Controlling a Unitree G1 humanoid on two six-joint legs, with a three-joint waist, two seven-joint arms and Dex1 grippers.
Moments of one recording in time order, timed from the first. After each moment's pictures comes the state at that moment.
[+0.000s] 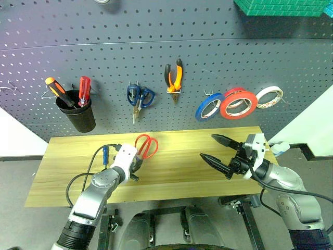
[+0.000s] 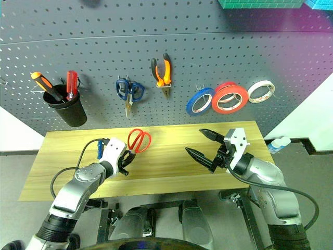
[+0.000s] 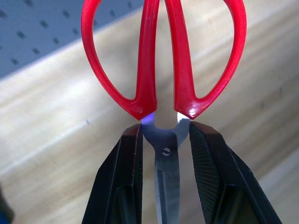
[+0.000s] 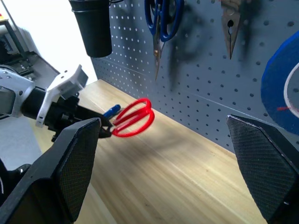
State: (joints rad) left arm 0.01 0.36 -0.13 -0.23 -0.10 0.57 -0.36; right arm 0.05 -0.53 -0.10 -0.31 0.56 0.27 0.87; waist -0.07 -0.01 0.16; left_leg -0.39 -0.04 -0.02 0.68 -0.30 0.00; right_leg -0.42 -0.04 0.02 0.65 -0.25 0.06
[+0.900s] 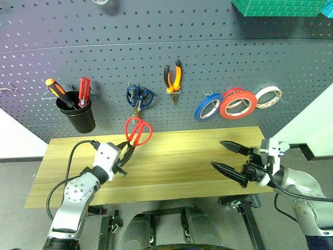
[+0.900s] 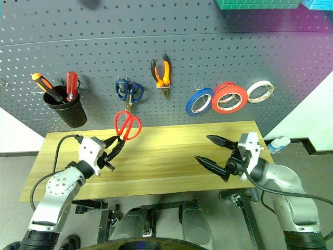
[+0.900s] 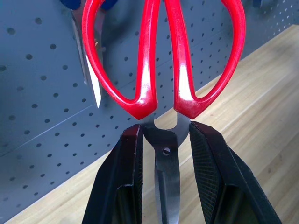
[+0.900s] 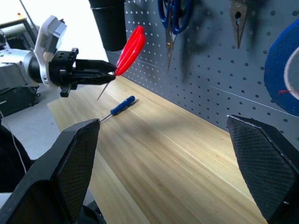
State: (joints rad) left arm 0.13 0.41 0.02 -0.24 -0.14 0.06 -0.50; right arm 0.14 -0.62 -0.22 -0.30 0.66 0.28 1.04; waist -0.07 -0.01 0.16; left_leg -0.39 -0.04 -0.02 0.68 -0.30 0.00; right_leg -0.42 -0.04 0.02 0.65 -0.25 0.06
